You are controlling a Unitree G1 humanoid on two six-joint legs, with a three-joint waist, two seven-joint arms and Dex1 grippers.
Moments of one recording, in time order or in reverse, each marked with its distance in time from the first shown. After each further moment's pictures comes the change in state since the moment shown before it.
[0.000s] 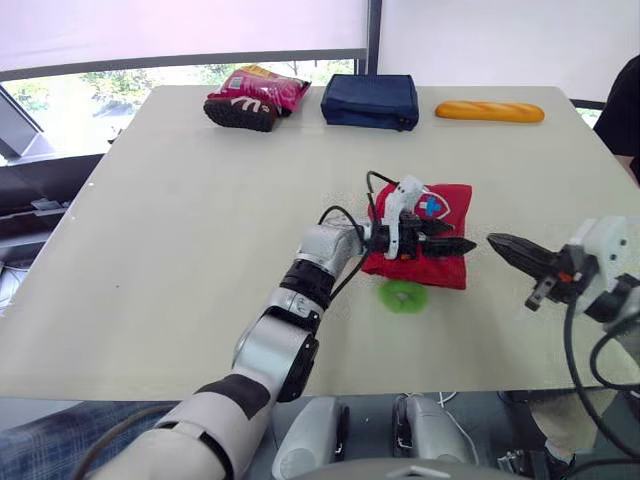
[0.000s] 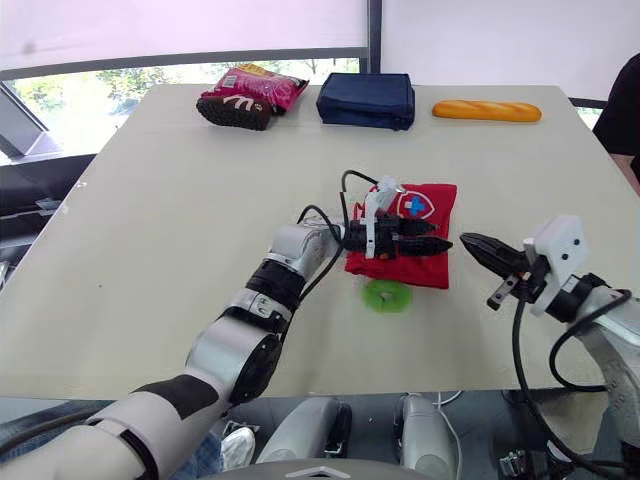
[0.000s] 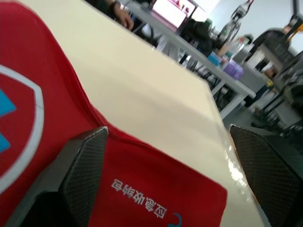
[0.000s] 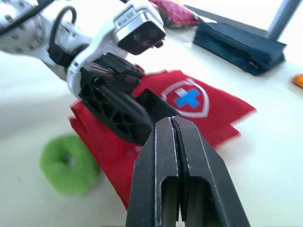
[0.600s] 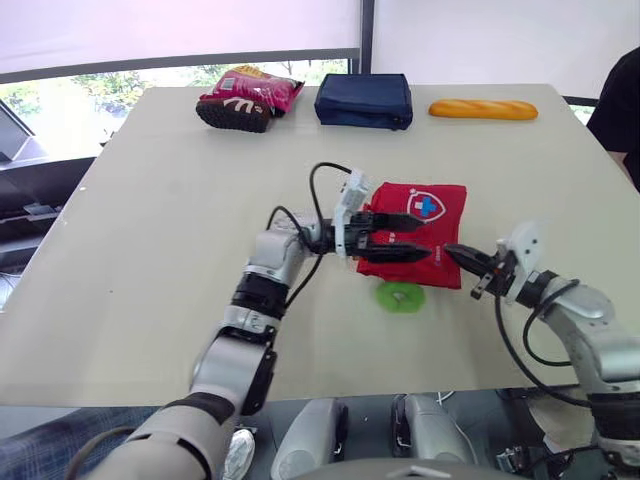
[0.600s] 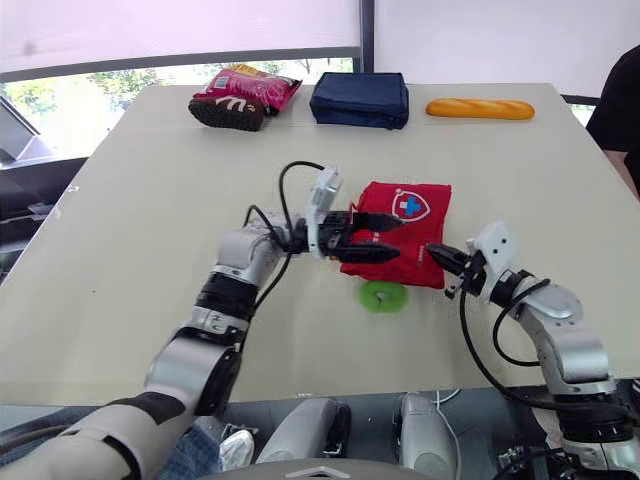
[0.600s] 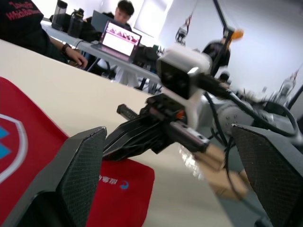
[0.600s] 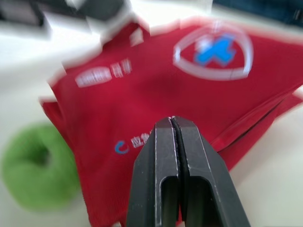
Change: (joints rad) left arm 0.141 0.252 -0.015 -0.278 -0.051 -0.111 -0.323; right arm -0.168 0.118 0.281 0.436 -0.231 -0.180 0.019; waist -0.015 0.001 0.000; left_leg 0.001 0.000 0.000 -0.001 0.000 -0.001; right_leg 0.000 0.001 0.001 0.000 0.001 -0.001
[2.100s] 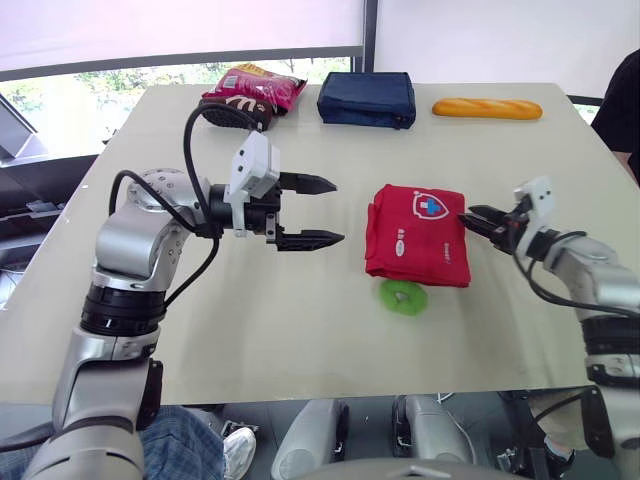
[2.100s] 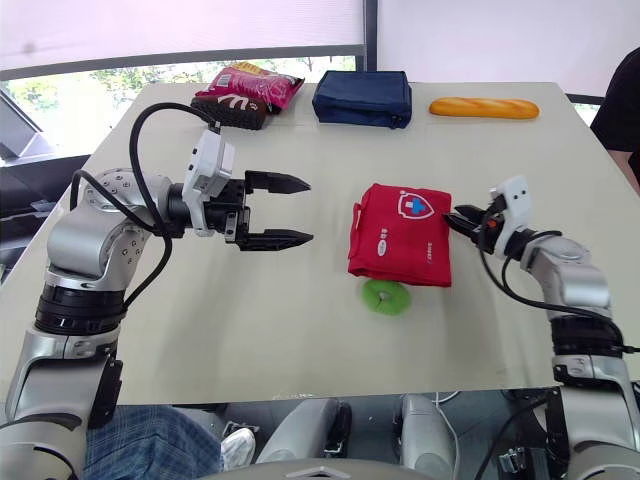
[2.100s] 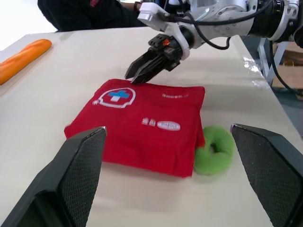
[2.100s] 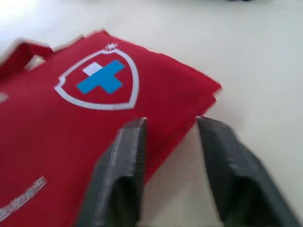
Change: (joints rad) left arm 0.122 0.493 0.102 -0.512 -0.075 0.071 0.134; right arm -0.340 -0.030 -0.144 0.334 0.125 0.285 0.091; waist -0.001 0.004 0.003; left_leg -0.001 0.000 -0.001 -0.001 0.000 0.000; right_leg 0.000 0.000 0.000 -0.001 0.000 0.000
